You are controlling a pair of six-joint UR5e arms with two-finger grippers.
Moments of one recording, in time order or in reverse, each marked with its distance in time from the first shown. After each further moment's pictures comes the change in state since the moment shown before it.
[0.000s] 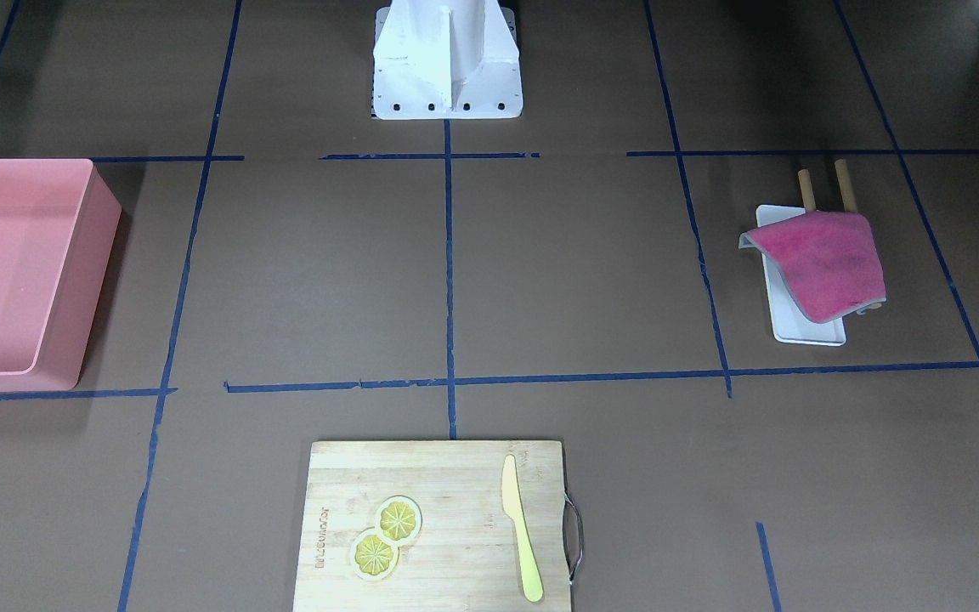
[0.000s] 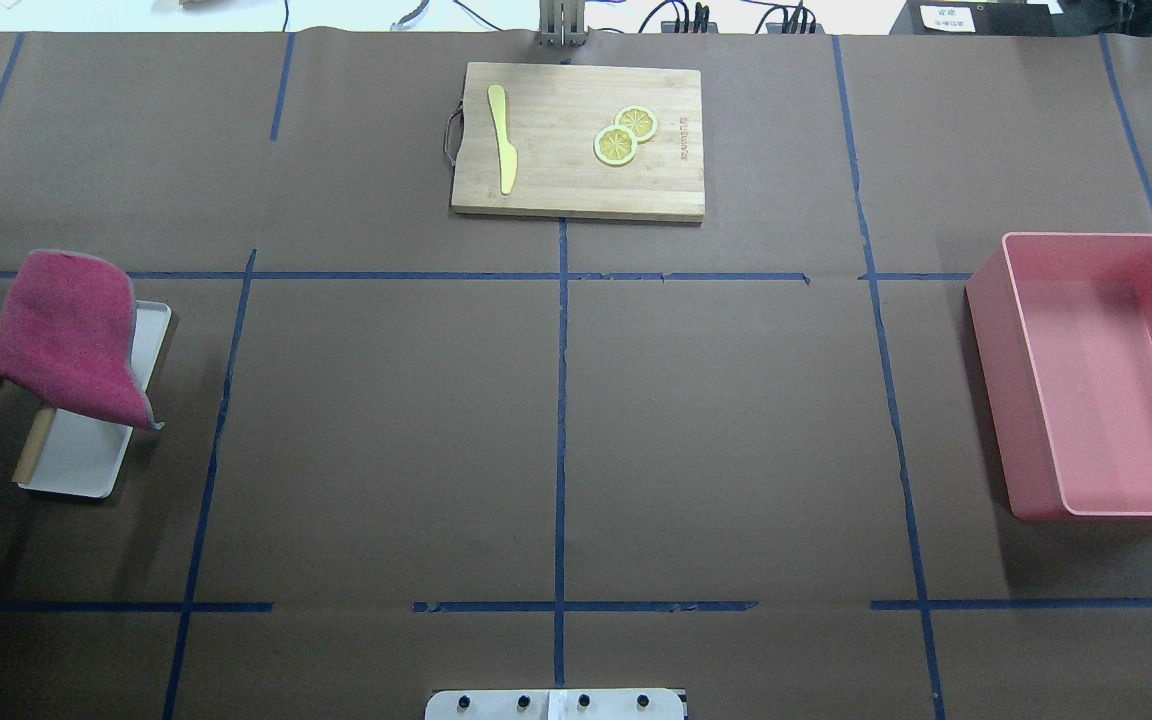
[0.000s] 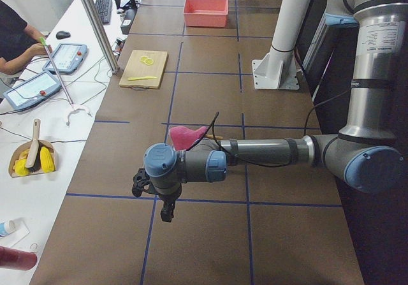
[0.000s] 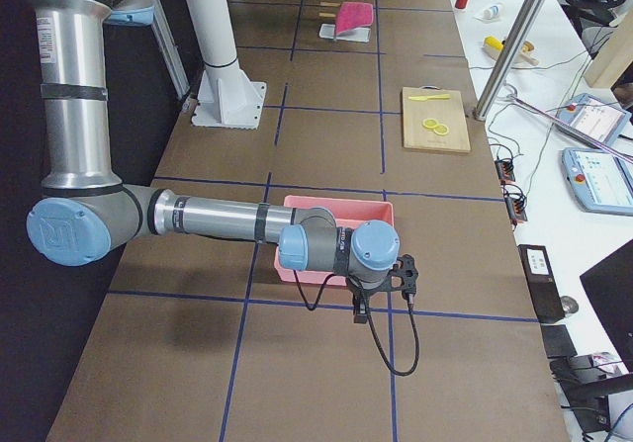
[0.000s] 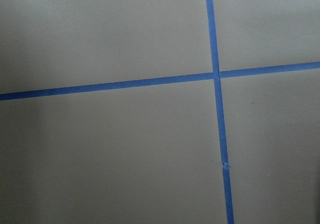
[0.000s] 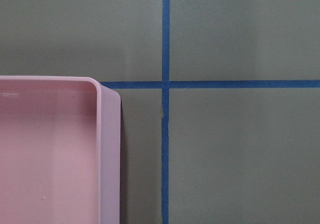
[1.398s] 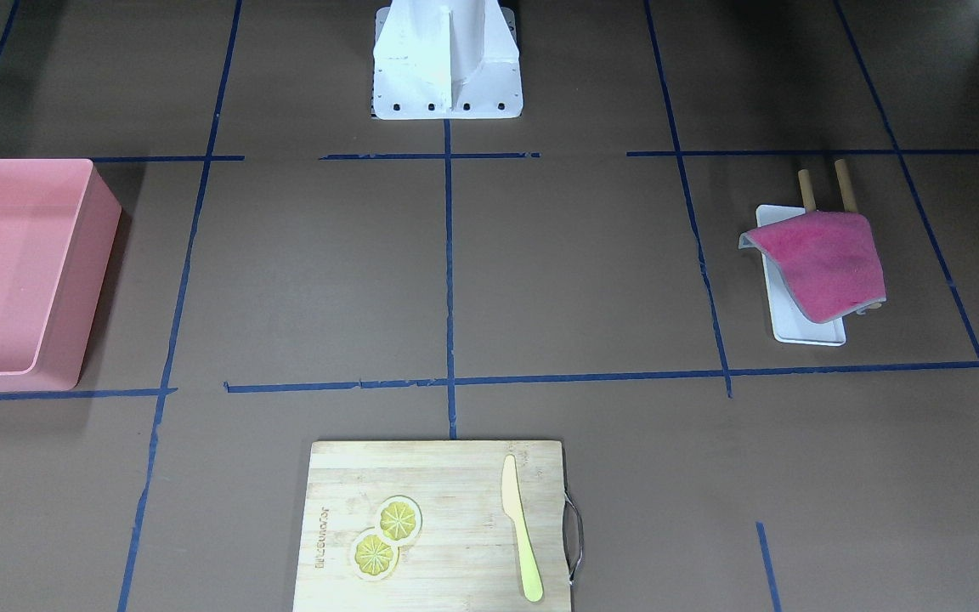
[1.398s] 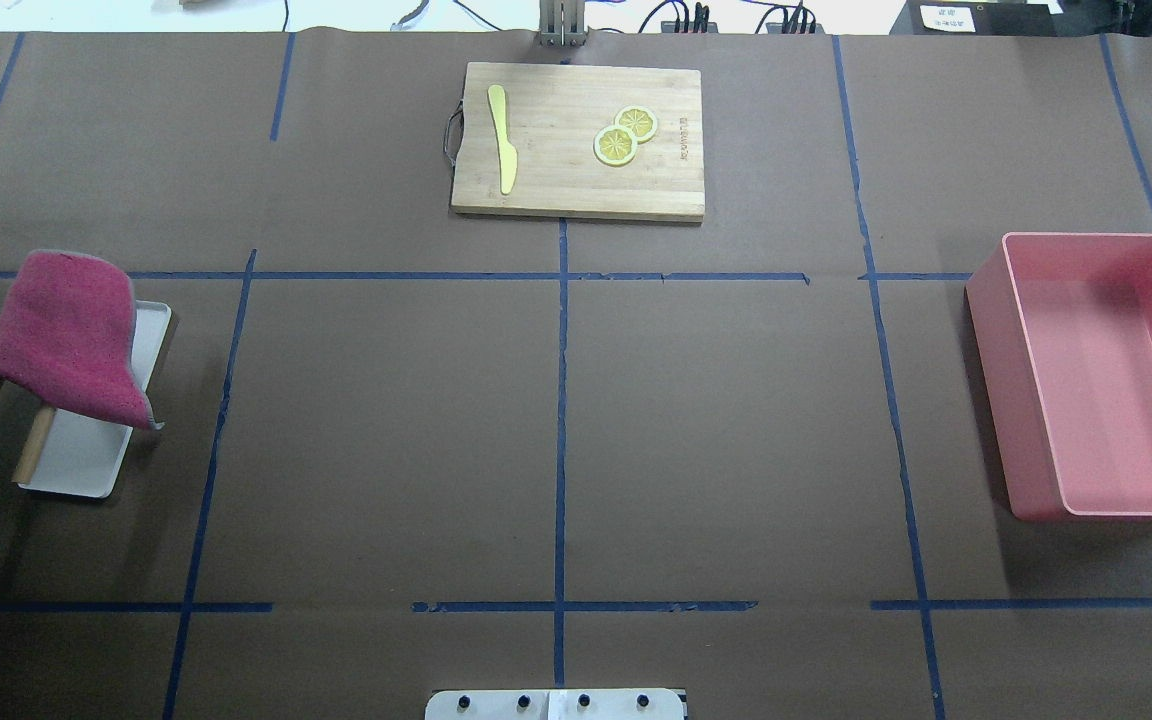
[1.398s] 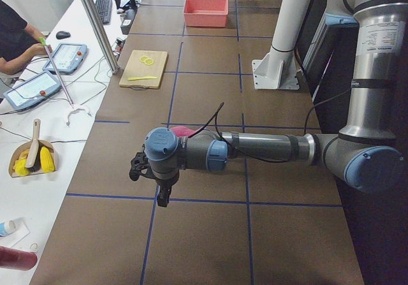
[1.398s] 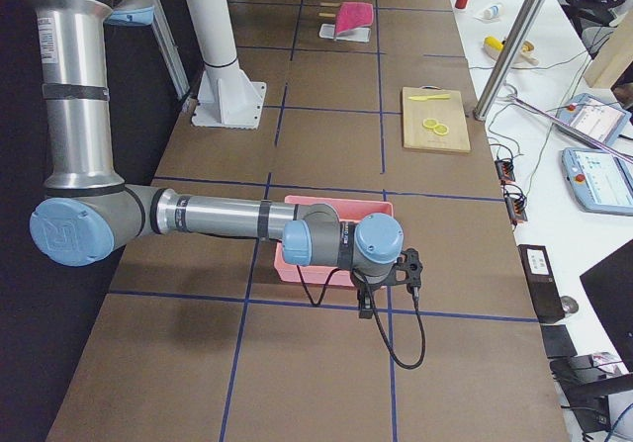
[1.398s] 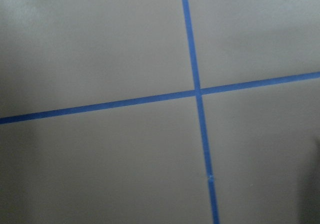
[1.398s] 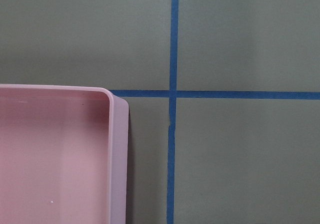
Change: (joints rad) left arm 0.011 0.002 -0.088 -0.026 -0.091 -0.094; right arm 0.000 0.011 0.012 0.001 0.000 0.001
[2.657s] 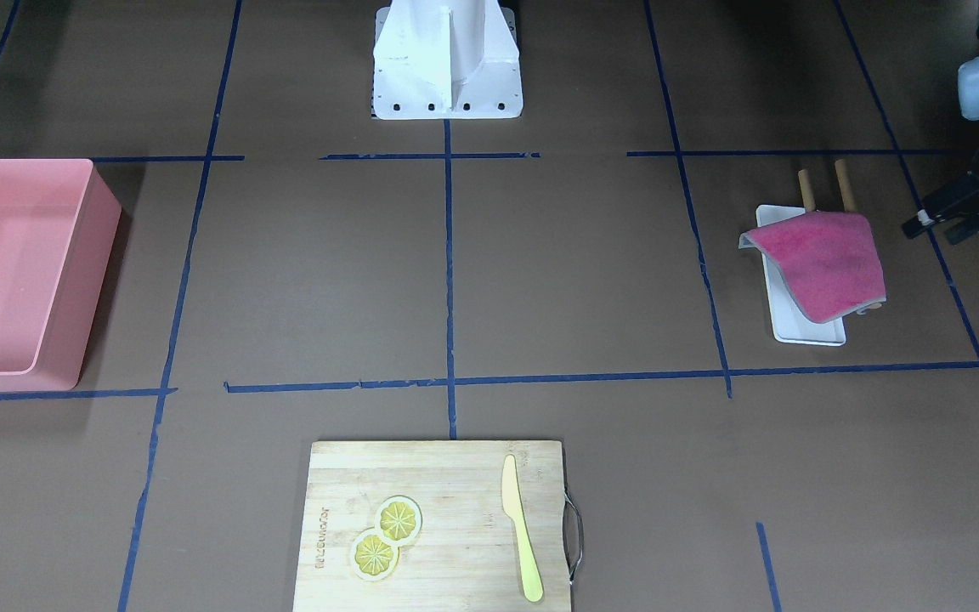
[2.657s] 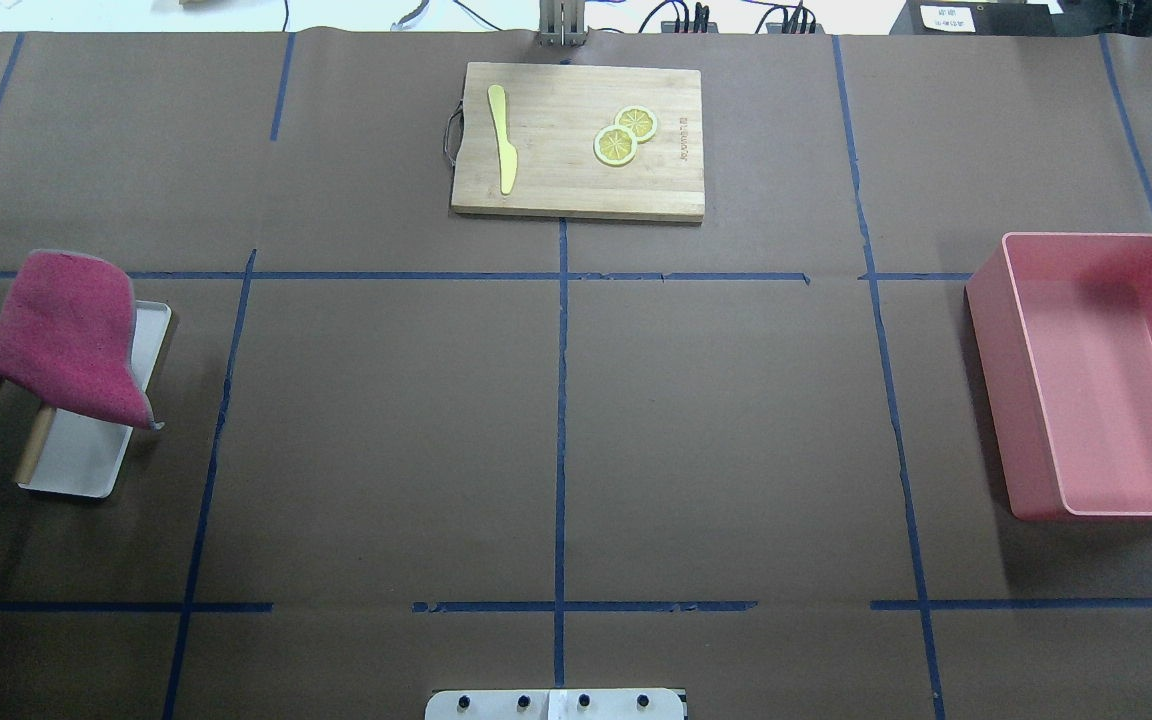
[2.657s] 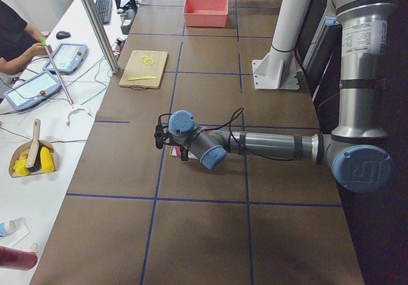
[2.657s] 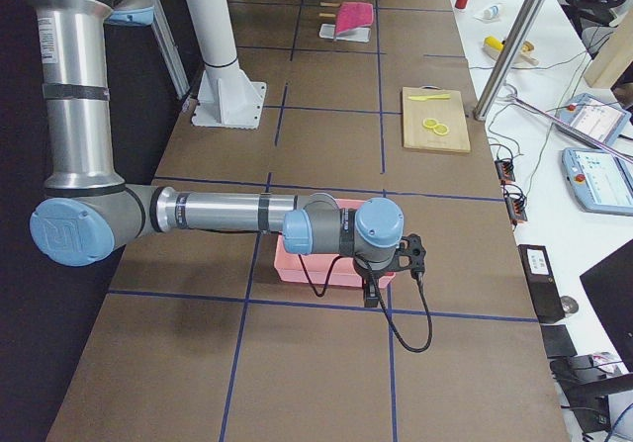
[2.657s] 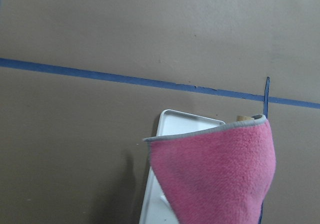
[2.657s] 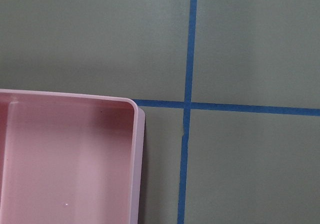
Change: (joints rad) left arm 0.355 0.070 -0.019 -0.679 -0.107 -0.921; right arm -0.003 0.000 0.051 -0.001 -0.002 0.001
